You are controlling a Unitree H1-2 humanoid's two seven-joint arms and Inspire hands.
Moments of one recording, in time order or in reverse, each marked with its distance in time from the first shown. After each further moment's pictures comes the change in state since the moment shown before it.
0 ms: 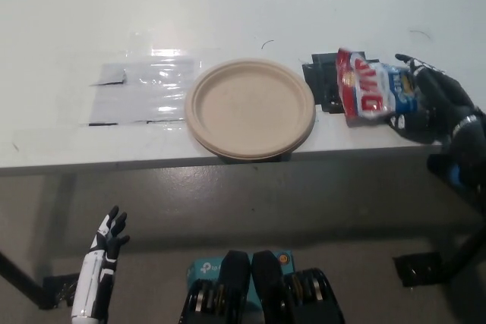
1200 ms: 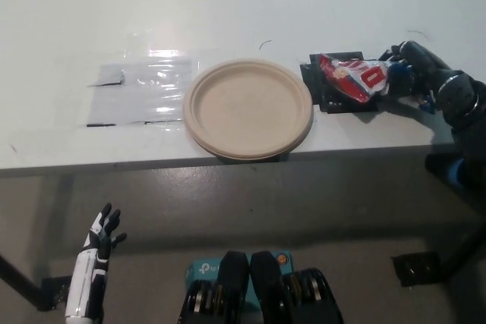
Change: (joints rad) left_arm -0.004 0.004 0.012 0.005 -0.031 -0.038 -0.001; right_arm -0.238 0.085 -0.092 0.450 0.118 -0.140 0.082
